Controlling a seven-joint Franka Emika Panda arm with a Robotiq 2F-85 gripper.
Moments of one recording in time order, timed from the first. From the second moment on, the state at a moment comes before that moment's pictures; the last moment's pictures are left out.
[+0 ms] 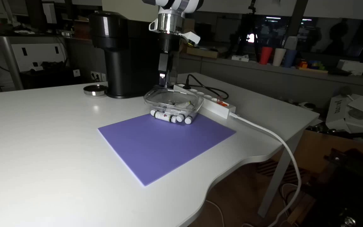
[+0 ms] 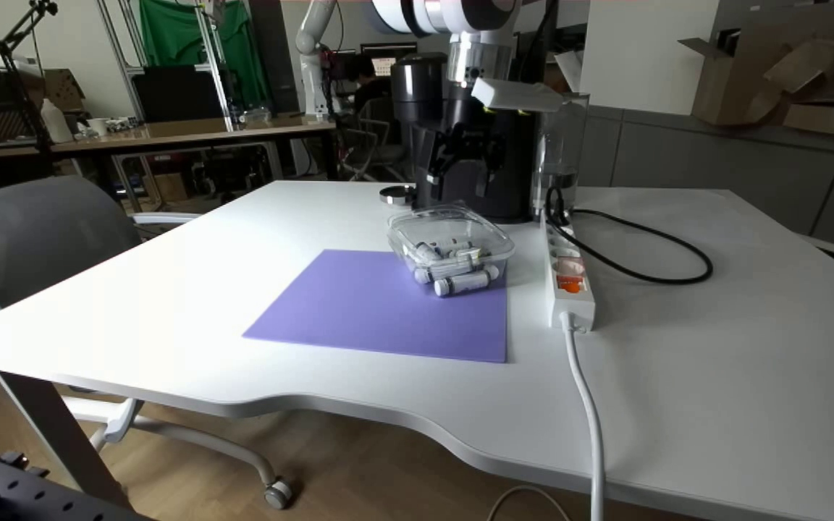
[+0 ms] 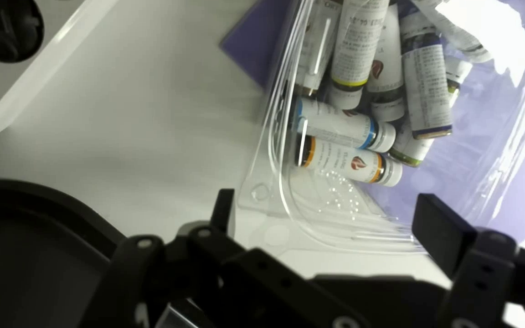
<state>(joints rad) -0.26 0.75 0.06 -1.55 0.10 2.22 -1.15</state>
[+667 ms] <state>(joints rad) -0.26 0.79 0.06 -1.52 0.10 2.20 -1.14</state>
